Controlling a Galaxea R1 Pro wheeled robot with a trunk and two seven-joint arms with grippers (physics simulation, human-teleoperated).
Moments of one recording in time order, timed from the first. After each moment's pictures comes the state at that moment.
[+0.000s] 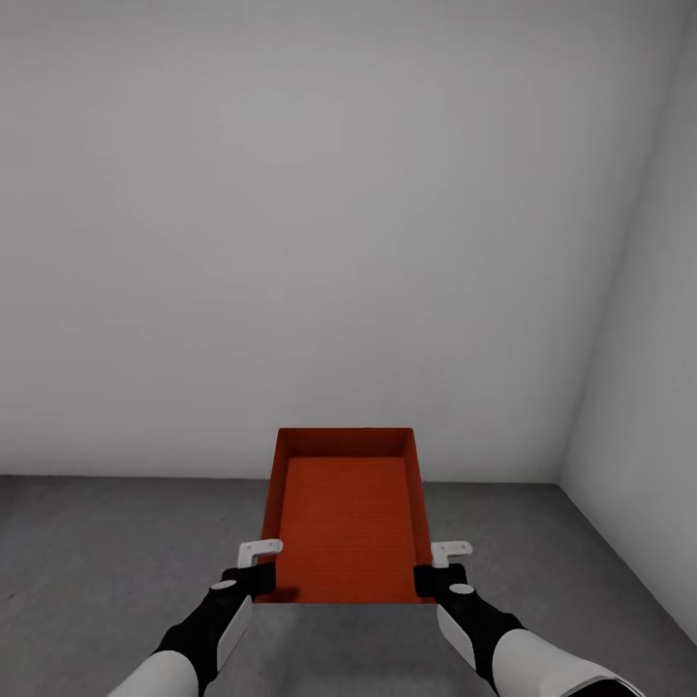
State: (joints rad) left arm -0.57 -0.10 0.08 -0.42 0.00 0.13 0.11; right arm -0.67 0.08 0.28 -0.16 -0.21 -0.05 -0.15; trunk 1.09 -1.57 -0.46
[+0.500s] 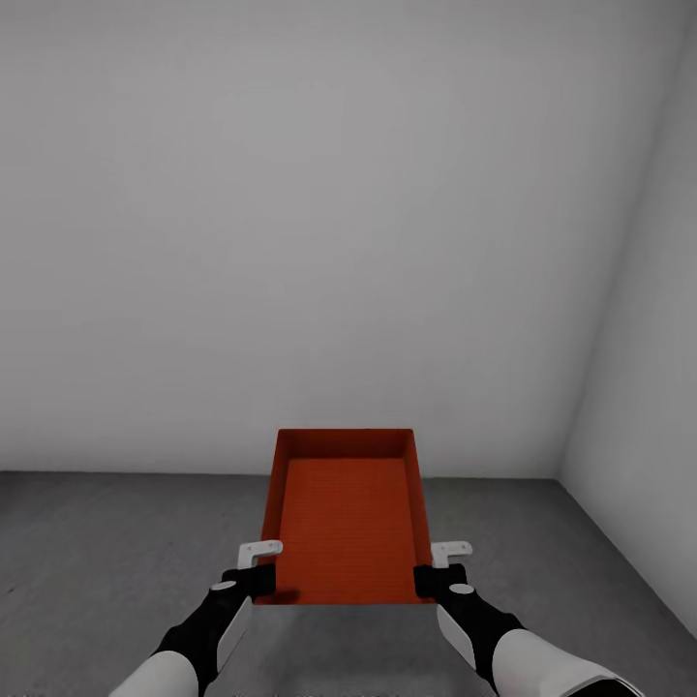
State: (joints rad) left arm -0.57 -0.10 0.09 -0.41 0.01 0.13 0.11; right arm -0.67 0.08 0.29 -0.16 -0.21 -0.04 -0.15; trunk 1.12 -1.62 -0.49
